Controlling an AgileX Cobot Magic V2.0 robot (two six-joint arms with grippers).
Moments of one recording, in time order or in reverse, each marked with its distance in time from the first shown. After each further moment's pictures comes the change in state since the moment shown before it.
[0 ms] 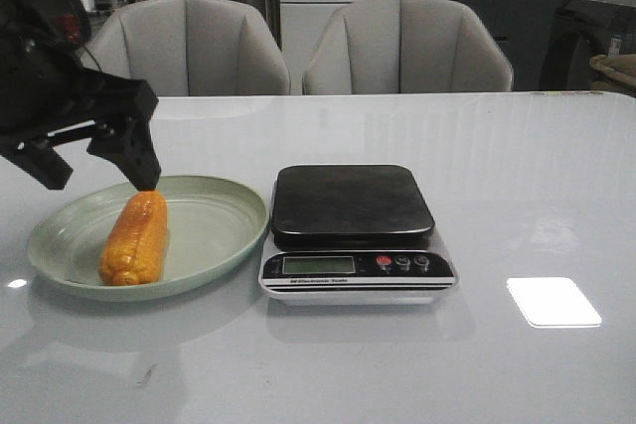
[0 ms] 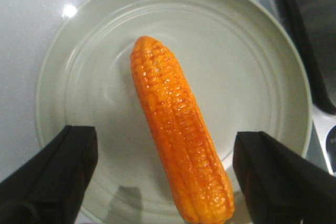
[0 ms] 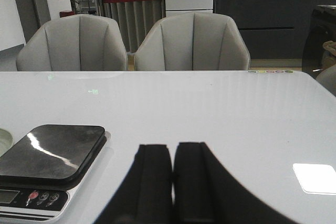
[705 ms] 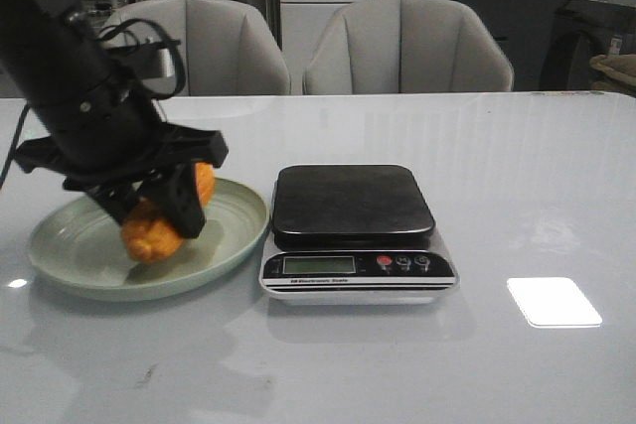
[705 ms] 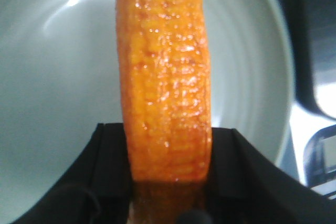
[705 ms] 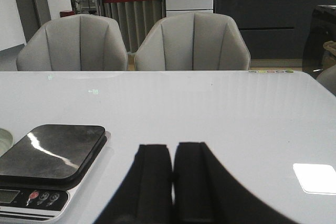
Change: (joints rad) left arm -0.081 0.200 -0.195 -0.062 0.136 0.004; right arm 0.000 0.000 0.000 0.000 0.000 0.000
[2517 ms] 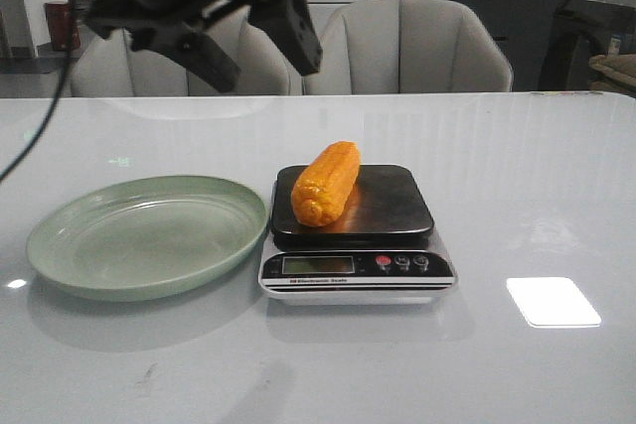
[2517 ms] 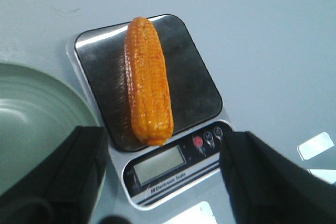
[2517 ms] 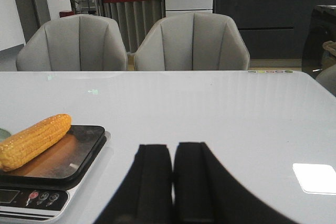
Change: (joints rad) left arm -0.175 -0.321 0.055 -0.095 -0.129 0.003; right arm 0.000 0.000 0.000 0.000 0.000 0.000
